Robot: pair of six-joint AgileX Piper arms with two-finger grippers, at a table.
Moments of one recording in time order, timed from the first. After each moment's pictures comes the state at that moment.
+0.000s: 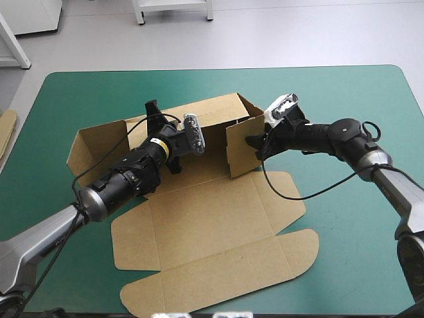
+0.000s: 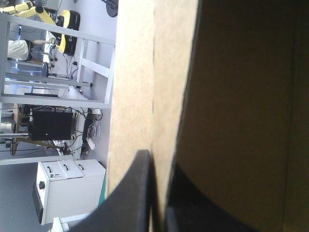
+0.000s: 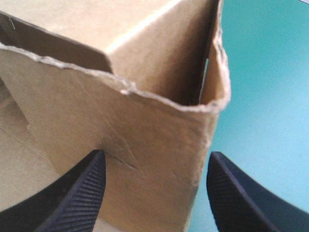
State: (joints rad) left arm -0.66 1.50 -1.09 0.98 0.45 0.03; right arm 0.23 1.64 -1.18 1.15 0.60 -1.37
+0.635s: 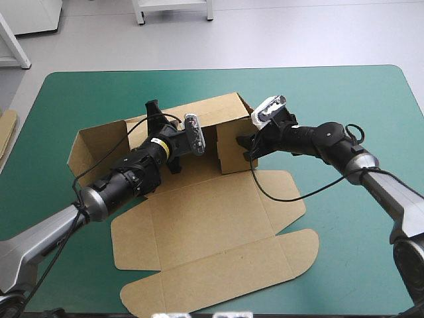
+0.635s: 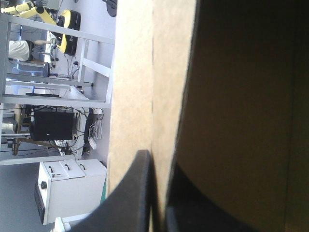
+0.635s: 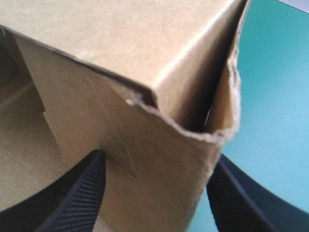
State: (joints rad) left arm -0.66 1.50 -1.09 0.99 0.45 0.03; right arm 0.31 1.64 -1.18 1.13 0.47 -1.32
